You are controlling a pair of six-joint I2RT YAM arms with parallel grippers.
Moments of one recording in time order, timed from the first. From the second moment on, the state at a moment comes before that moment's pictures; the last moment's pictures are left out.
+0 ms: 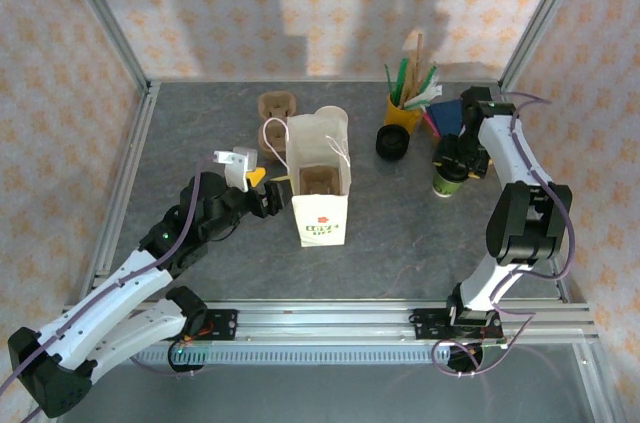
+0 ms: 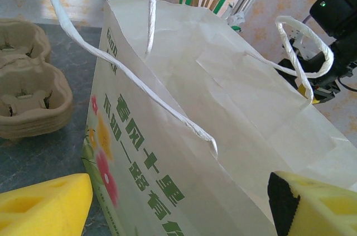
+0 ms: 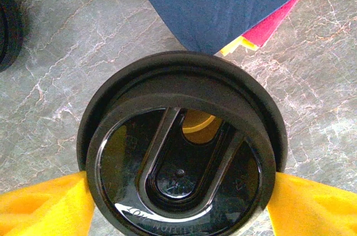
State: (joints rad) left arm -0.60 0.78 0.70 -0.20 0.01 -0.43; right arm -0.06 1.71 1.46 -1.14 0.01 0.32
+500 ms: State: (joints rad) left arm -0.60 0.80 0.70 -0.20 0.01 -0.41; right arm -0.06 1.73 1.51 -1.14 0.01 0.32
